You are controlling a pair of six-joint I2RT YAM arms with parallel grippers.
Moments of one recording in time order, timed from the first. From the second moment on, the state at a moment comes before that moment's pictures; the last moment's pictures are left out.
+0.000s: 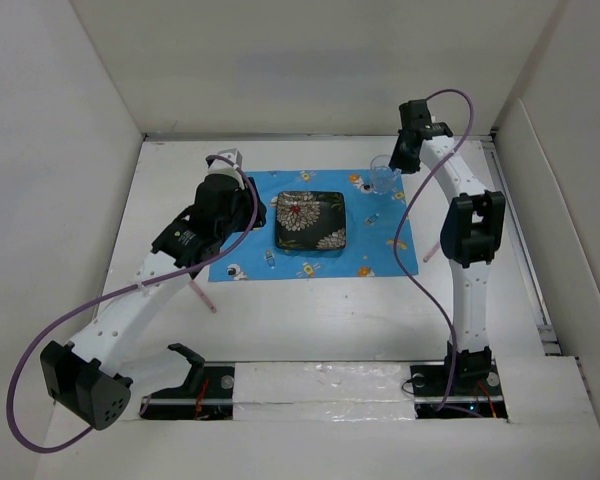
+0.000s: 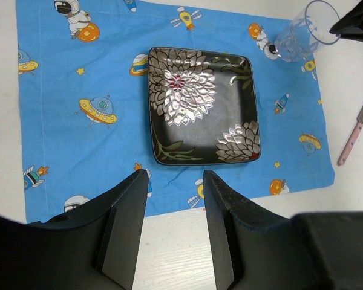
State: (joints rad) left arm -0.54 1.11 1.09 -0.49 -0.21 -0.49; right arm 0.15 2.31 2.19 -0.83 0.20 0.46
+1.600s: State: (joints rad) left arm -0.54 0.99 1.00 -0.45 -0.10 -0.46; right arm -0.10 1.87 1.26 -0.62 0.15 0.53
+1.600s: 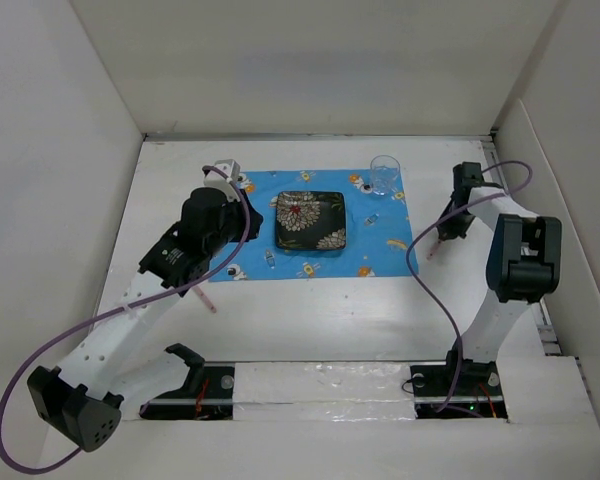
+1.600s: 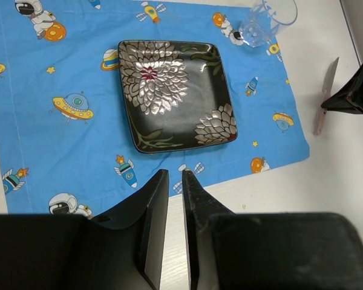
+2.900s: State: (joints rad) left arm -0.13 1.00 0.92 -0.69 -0.17 -0.63; right arm 0.42 1.93 1.33 -0.57 0.01 0.45
